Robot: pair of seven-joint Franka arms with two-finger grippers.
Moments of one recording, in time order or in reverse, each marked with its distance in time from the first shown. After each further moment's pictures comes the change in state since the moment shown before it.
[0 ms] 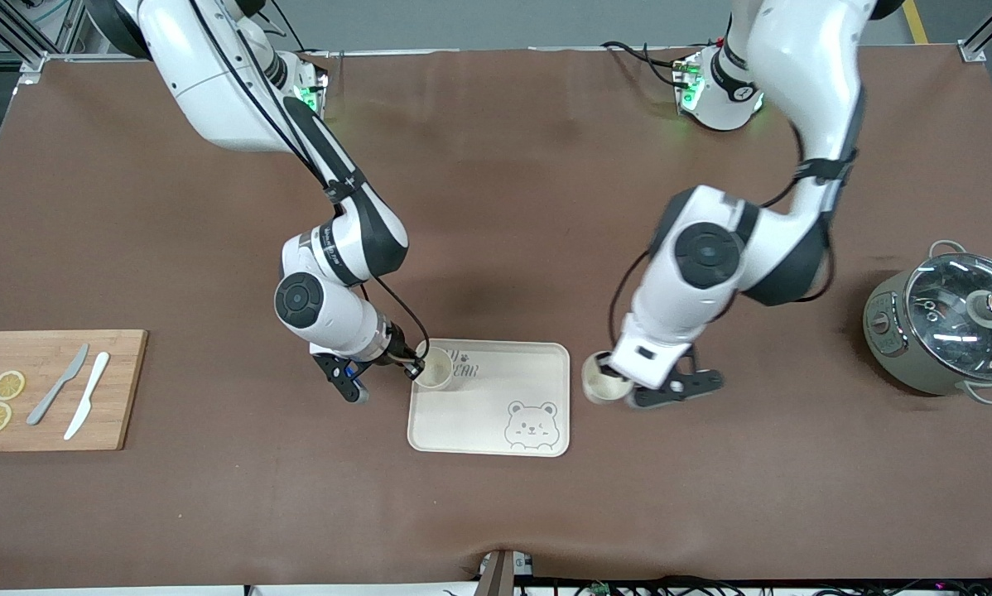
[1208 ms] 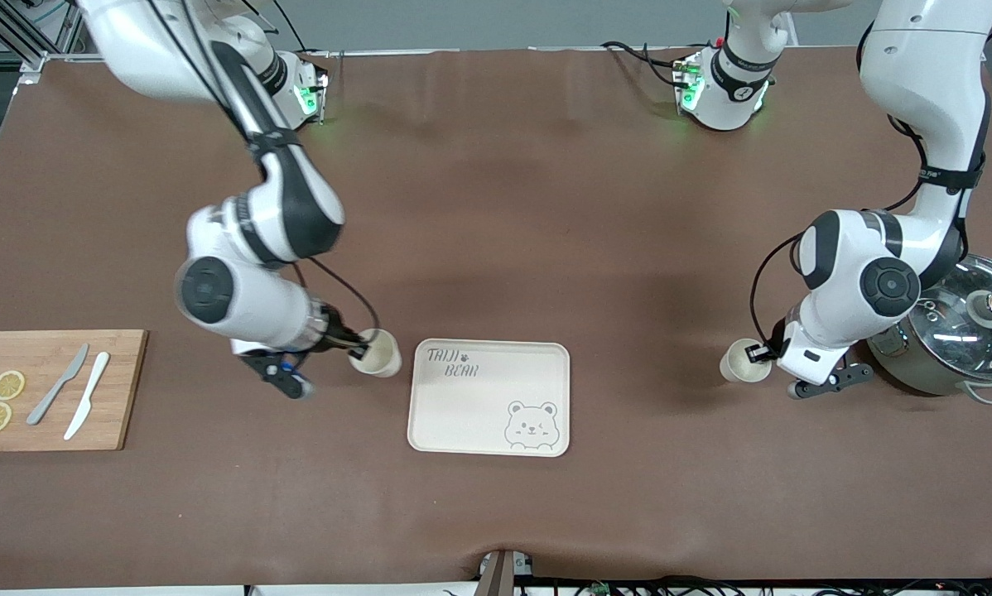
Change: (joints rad) left arm 0.362 -0.106 -0.017 -0.487 0.000 0.248 0.322; right arm -0.130 -0.233 -0.027 -0.027 -0.083 -0.364 -0.353
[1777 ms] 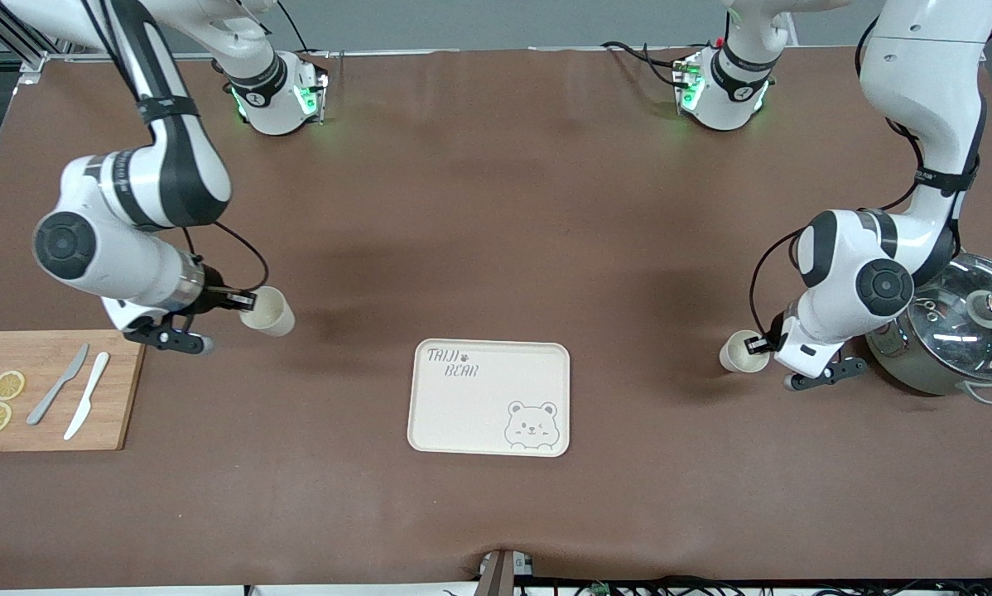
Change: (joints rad) left arm 0.016 0.009 -0.001 -0.038 0.000 0.012 0.007; right arm -0.231 -0.245 -0.004 -0.346 -0.129 0.009 -0.517
